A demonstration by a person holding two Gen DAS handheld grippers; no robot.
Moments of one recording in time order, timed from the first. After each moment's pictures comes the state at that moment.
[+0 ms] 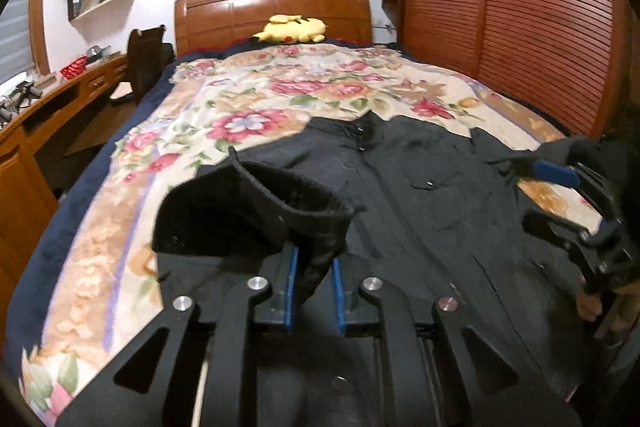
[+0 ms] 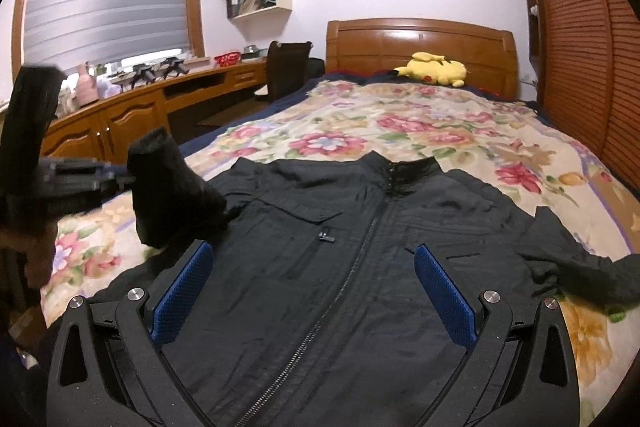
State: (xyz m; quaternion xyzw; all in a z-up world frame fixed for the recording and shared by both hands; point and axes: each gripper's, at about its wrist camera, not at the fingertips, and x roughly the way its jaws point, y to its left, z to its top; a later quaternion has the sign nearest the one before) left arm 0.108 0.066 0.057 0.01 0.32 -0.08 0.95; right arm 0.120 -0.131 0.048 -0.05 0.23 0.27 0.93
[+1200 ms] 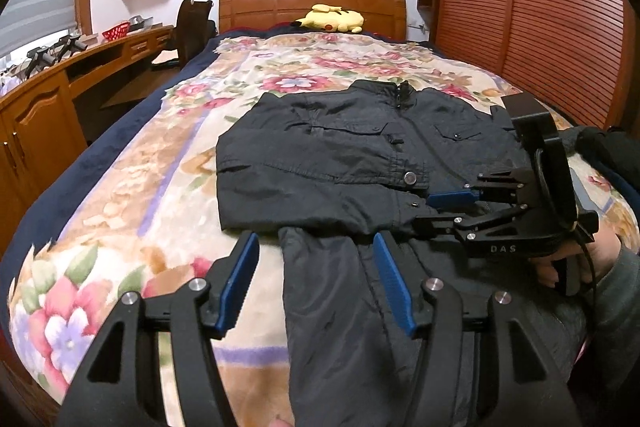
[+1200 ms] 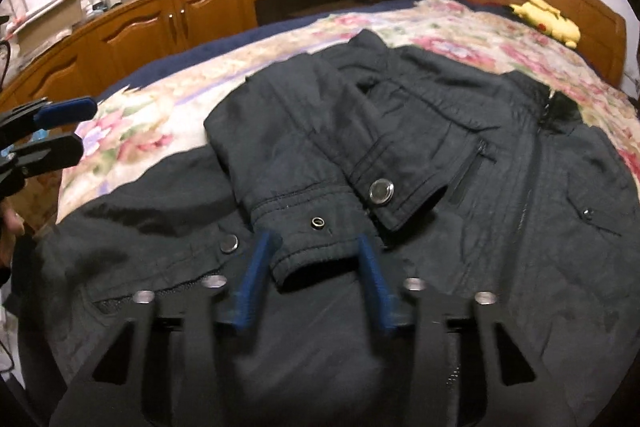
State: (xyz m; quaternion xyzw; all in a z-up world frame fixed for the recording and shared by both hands) left arm -0.002 0.125 0.001 -0.02 0.32 -0.02 0.95; right arm 0.126 -0.018 -0.054 -0.15 0.37 0.41 0.82
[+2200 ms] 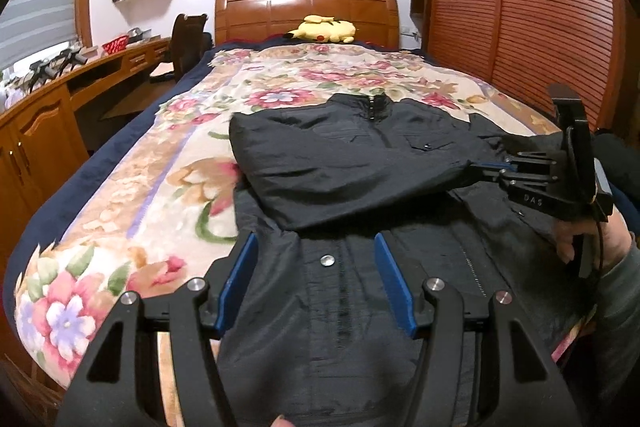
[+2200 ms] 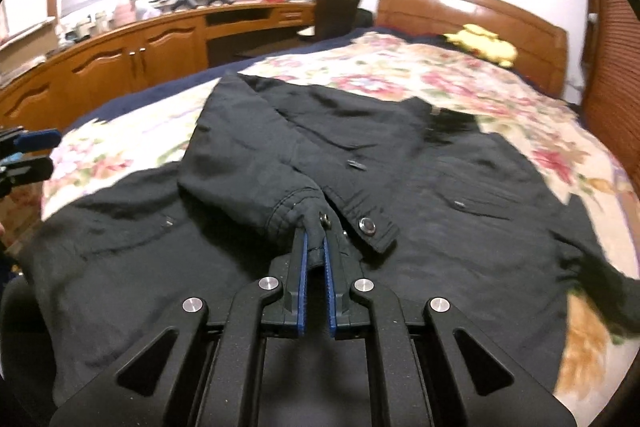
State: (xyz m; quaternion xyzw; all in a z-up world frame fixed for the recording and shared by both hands) left arm -0.024 0.062 0.030 -0.01 0.31 -0.02 0.95; right arm 0.107 -0.128 0.000 -0.15 0.30 0.32 0.89
